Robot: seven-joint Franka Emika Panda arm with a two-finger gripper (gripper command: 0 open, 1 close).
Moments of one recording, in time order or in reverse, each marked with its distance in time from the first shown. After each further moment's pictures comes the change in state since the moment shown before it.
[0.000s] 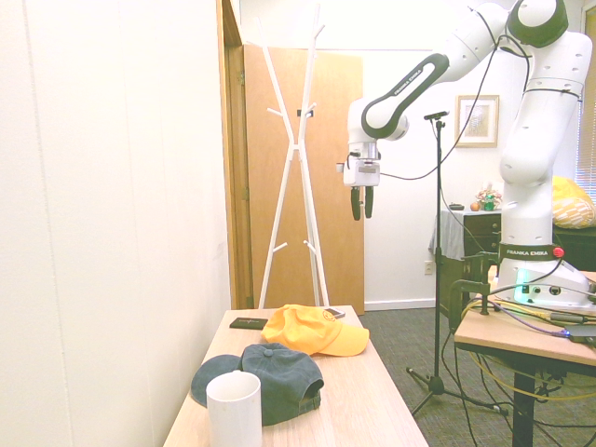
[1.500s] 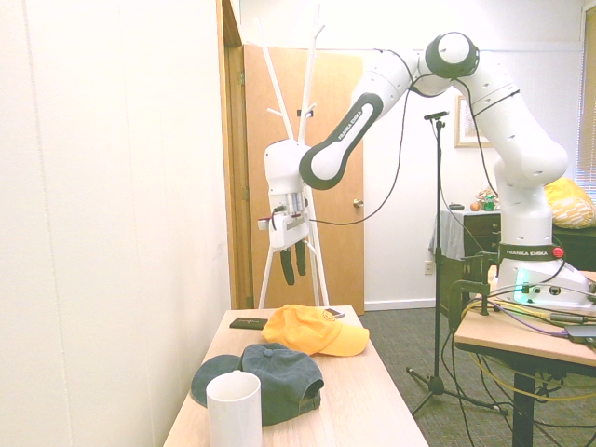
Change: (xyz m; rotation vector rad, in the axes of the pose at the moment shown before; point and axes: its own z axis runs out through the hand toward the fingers) arm -0.146 -0.270 0.142 -0.101 -0.008 -0.262
